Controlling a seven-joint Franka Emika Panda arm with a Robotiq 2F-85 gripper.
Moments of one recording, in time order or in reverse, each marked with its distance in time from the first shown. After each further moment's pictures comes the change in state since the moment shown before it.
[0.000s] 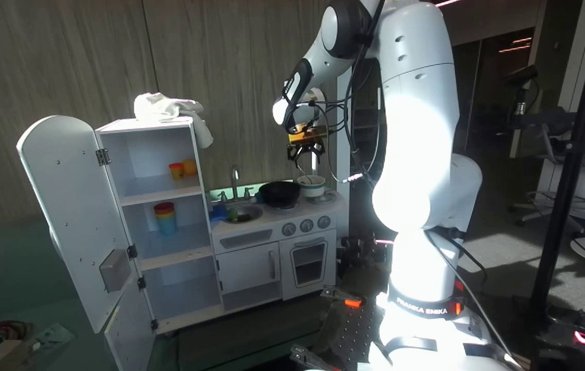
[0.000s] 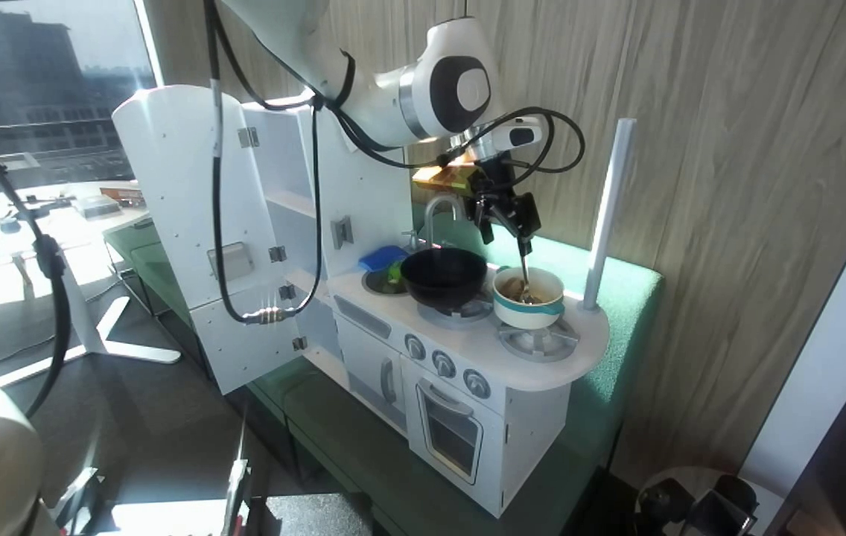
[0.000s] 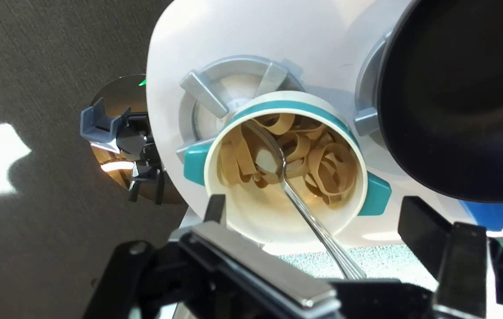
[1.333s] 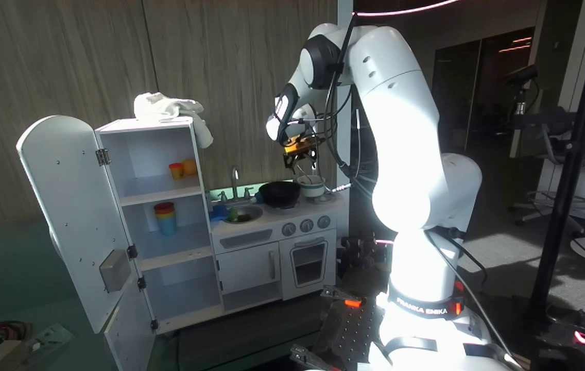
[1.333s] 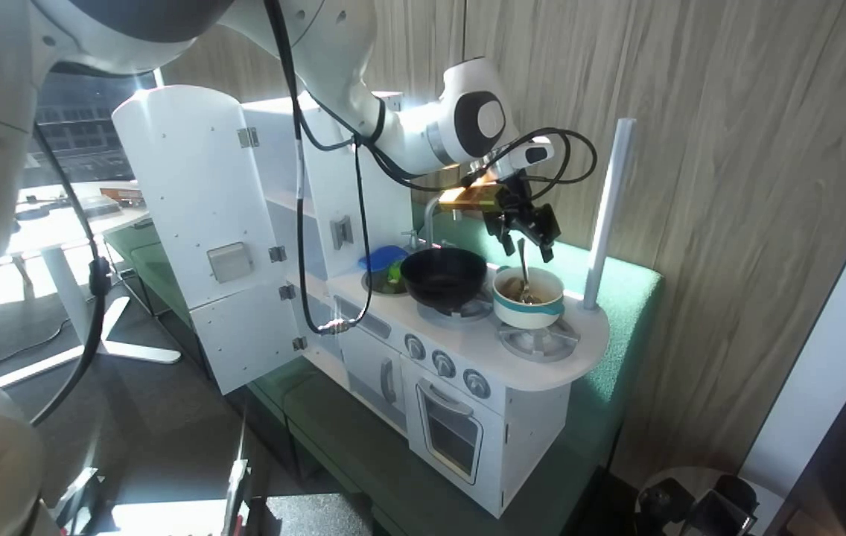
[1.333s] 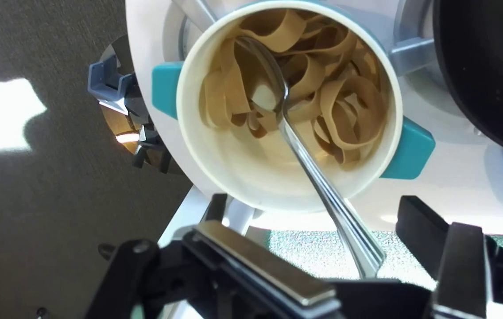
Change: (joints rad) arm 0.003 0.248 -0.027 0.226 -0.003 0.024 -0.041
